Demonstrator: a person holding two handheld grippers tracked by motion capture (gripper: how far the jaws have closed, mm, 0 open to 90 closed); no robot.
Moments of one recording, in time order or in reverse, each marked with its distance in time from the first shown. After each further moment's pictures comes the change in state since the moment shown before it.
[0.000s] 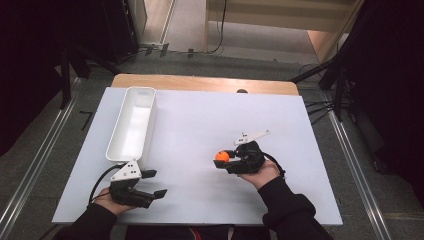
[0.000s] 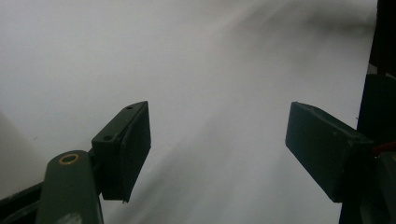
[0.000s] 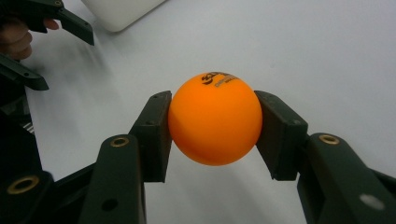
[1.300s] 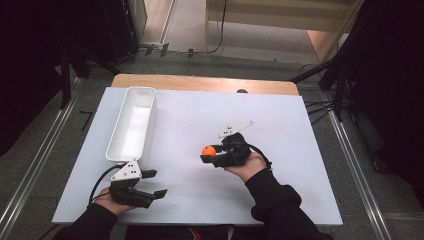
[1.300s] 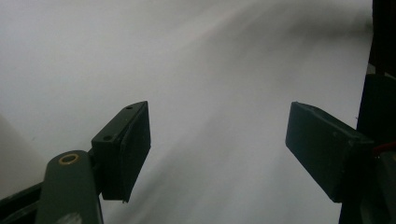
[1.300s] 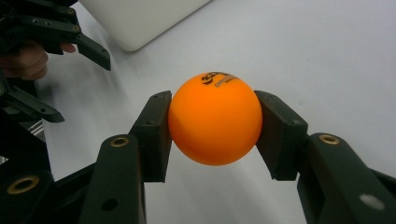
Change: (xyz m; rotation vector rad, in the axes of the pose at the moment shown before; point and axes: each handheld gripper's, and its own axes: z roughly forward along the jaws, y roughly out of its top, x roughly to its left) left arm 0.000 0.000 0.000 0.003 -0.003 0.002; right arm 0.011 0.033 0.022 0.016 0.041 -0.028
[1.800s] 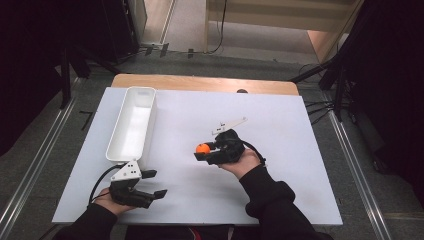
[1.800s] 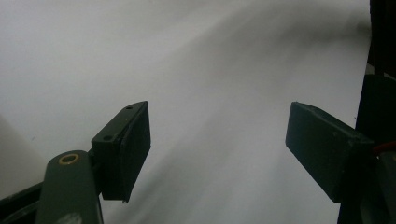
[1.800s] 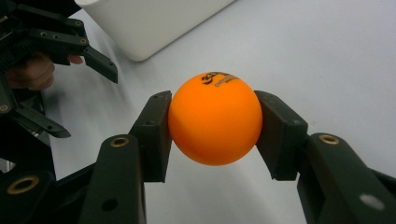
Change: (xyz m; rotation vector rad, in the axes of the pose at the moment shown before) left arm 0.000 0.000 0.000 -0.004 -0.002 -0.001; right arm 0.006 0.015 0.009 0.005 0.016 -0.008
